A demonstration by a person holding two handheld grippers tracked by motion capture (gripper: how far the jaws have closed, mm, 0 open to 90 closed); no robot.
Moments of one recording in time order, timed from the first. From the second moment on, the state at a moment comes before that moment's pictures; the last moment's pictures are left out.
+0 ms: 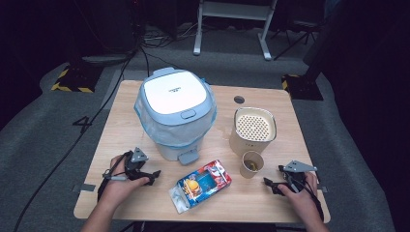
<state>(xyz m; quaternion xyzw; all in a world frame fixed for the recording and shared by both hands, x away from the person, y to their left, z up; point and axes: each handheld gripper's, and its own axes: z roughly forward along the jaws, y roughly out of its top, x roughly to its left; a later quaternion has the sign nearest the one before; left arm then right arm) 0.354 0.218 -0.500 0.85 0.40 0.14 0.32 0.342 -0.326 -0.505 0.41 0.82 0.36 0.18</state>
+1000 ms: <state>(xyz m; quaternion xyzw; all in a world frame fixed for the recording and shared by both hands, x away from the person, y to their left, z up) 0.350 0.237 -0.445 0.87 0.32 0.11 0.36 0.344 -0.328 -0.505 0.40 0.82 0.36 0.18</state>
